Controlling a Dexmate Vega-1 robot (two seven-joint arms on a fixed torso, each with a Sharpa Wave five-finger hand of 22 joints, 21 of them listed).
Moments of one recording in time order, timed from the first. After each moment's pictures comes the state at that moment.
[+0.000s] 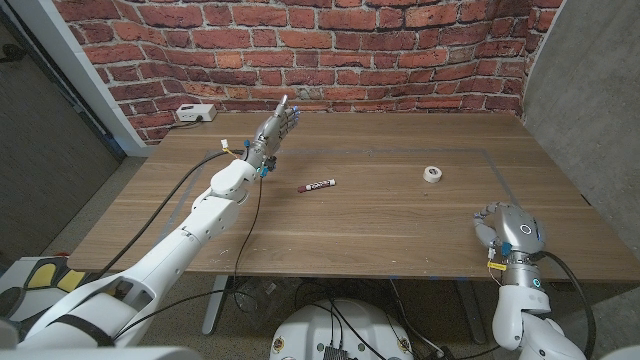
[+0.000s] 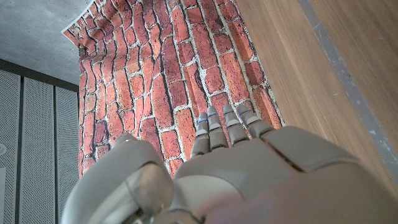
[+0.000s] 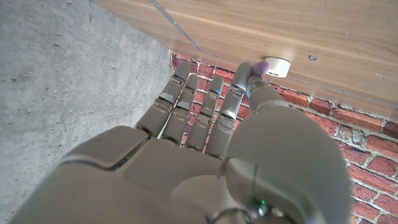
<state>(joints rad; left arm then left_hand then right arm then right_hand) 0.74 0.49 0.43 -1.37 -0.57 -0.27 -0.04 0.41 0.08 -0.08 0.10 0.22 0.23 0.07 0.20 0.18 0.27 0.02 0.21 0.19 0.19 0.01 0.19 0.18 0.07 0.02 0.24 0.18 -1.65 -0.79 -0.29 -2.13 -0.62 -0.81 -0.78 0.92 0.05 0.44 -0.14 0.22 0.97 -0.13 0.53 0.36 0.73 -0.14 0.27 0.21 0.59 -0.05 0.20 0.20 0.59 -0.06 0.40 0.18</state>
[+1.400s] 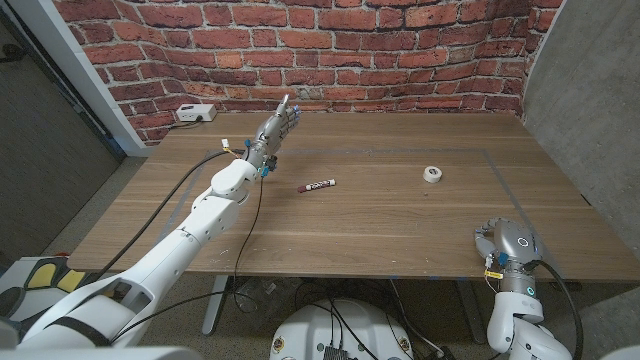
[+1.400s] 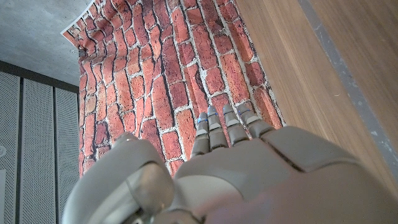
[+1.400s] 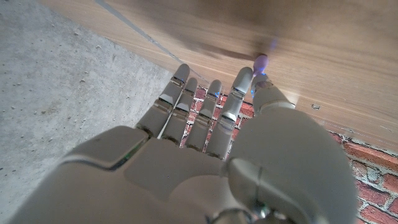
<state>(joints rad) 0.75 0.49 0.43 -1.40 -0.56 -0.25 -0.02 0.42 0.09 -0.08 0.10 0.22 0.23 0.07 0.20 0.18 0.27 0.02 0.21 0.19 0.19 0.01 0.19 0.18 0.07 0.03 0.23 0.18 -1.58 -0.80 -0.37 -2.07 -0.50 -0.90 -0.82 0.86 0.01 0.42 -0.13 0.18 0.88 -0.15 0.49 0.32 0.65 -0.13 0.23 0.22 0.53 -0.05 0.18 0.20 0.55 -0.05 0.38 0.18</state>
